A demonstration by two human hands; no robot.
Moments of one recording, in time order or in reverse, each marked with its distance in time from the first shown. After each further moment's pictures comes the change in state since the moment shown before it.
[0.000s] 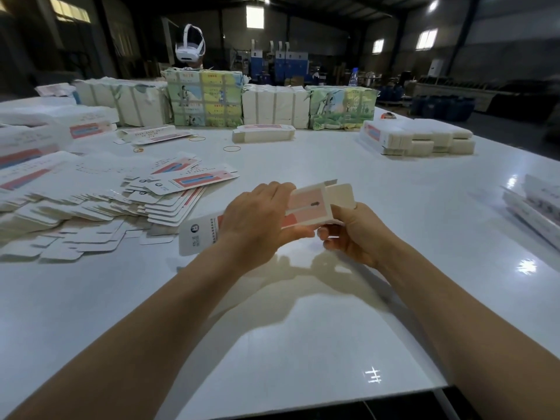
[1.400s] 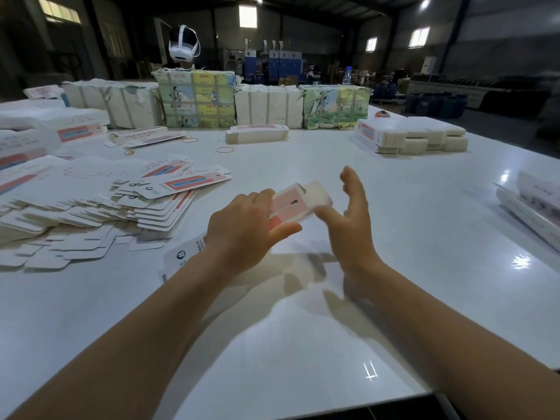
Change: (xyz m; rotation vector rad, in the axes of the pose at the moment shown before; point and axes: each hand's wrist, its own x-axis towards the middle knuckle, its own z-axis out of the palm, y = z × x) left_hand 0.001 -0.009 0.011 0.009 -0.128 -0.259; right_hand -0.014 0.008 0.029 -0.322 0.455 -0.375
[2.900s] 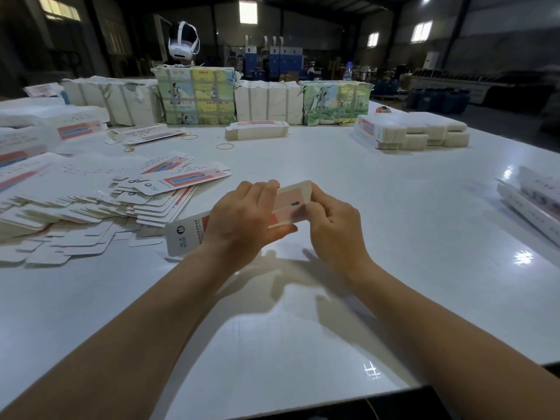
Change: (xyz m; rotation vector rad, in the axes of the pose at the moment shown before) left_hand -0.002 -0.006 -0.007 0.109 0.273 0.337; right_hand -0.010 -0.010 0.015 -0.176 -0.092 -0.248
